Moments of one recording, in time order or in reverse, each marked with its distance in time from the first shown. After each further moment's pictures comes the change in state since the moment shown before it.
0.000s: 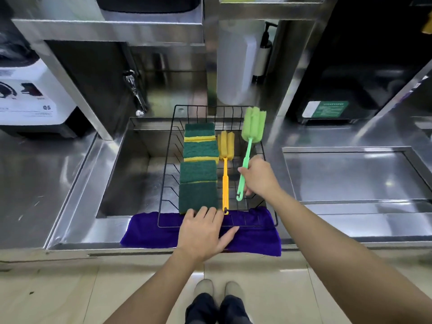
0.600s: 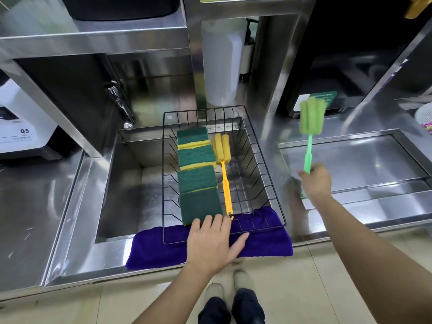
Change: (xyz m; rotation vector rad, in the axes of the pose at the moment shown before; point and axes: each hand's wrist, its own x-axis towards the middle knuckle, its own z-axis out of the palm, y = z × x) left_hand 0.002 -0.001 0.000 -0.022 0.014 0.006; right_hand 0.012 0.100 -0.054 0.072 0.539 0.323
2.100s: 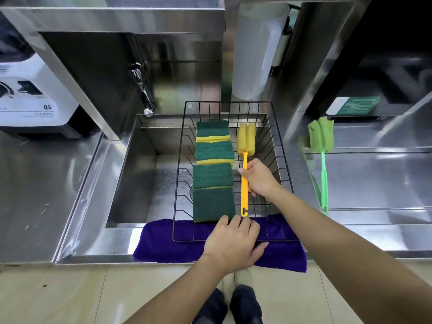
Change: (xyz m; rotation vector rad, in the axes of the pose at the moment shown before) left_hand 0.017 0.008 0.004 0.007 -0.127 0.197; right_hand -0.053 -0.089 0.097 -0.037 -0.695 -0.275
